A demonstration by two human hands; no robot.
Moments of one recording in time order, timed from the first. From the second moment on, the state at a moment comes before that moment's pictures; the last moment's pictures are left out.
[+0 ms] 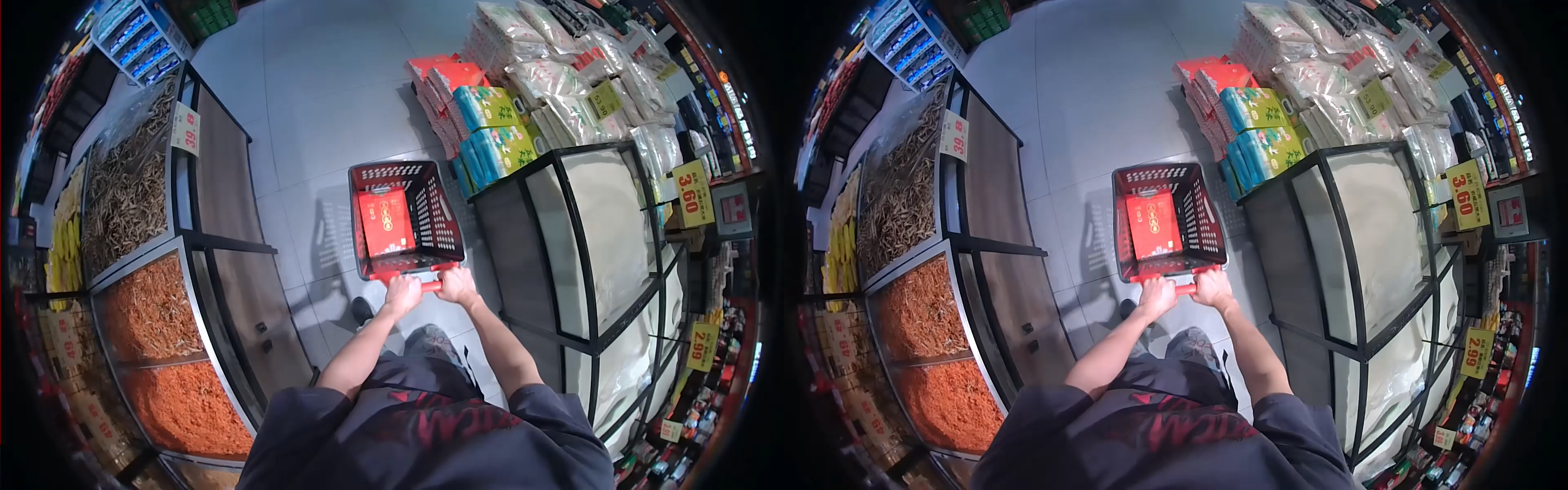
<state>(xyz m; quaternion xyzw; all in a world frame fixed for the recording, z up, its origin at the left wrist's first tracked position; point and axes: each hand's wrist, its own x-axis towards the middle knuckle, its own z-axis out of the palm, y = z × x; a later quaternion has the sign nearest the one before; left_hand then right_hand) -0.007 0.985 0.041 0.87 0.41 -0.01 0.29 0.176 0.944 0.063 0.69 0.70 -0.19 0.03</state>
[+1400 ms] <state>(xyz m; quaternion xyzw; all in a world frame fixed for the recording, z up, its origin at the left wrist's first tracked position) 0.124 1.996 0.044 0.86 0.46 -0.01 0.23 0.307 1.956 0.045 0.67 0.73 -0.15 -0.01</state>
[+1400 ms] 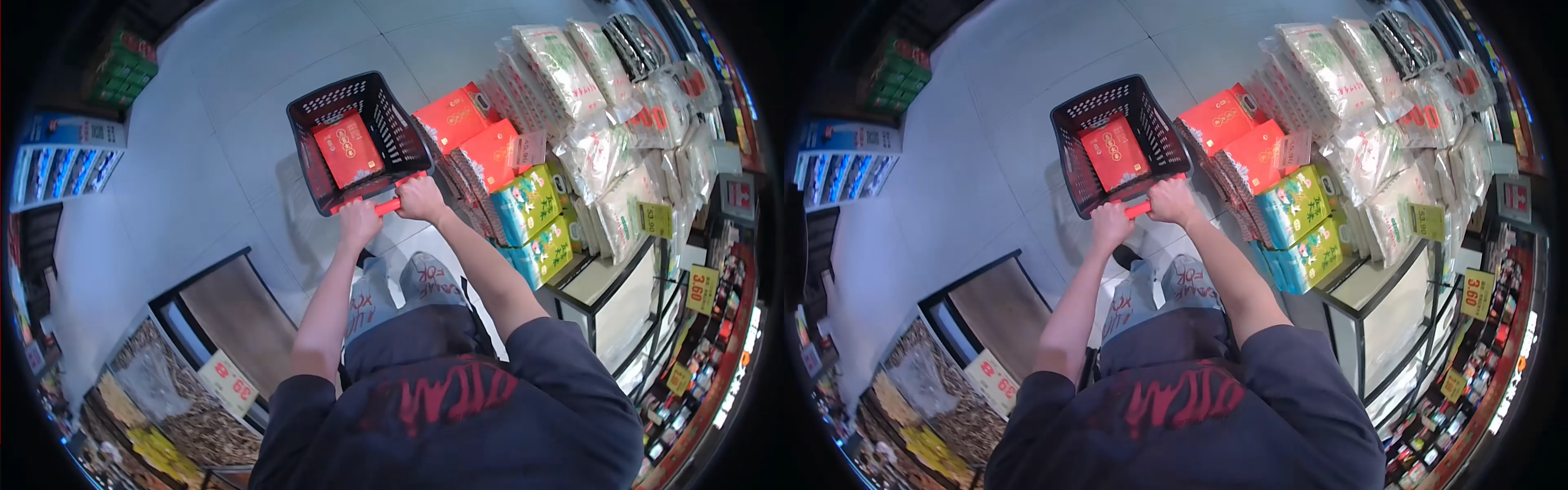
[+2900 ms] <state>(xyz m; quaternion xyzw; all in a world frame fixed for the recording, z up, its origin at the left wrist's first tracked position) 0.460 2.792 0.014 0.95 -0.11 -0.18 0.21 0.507 2.596 0.057 0.88 0.24 -0.34 -0.23</state>
